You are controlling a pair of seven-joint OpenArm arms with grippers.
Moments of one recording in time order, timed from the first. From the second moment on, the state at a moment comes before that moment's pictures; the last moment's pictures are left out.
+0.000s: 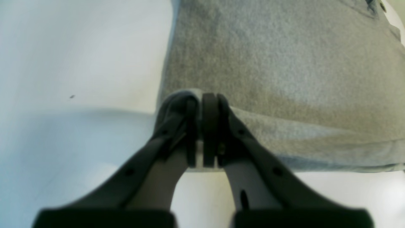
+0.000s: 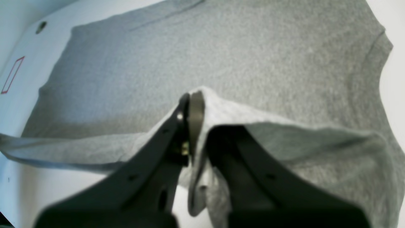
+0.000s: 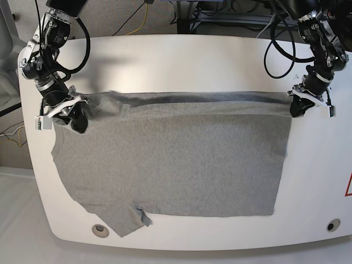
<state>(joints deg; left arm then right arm) 7.1 -8.6 -38.8 89.6 -35.9 -33.5 47.5 -8.2 12.0 32.0 98.9 46.6 29.9 -48.1</state>
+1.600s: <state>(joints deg) 0.9 -11.9 -36.0 82.0 -31.0 -33.1 45.7 2.7 16.9 27.2 79.8 40.2 29.0 -43.7</state>
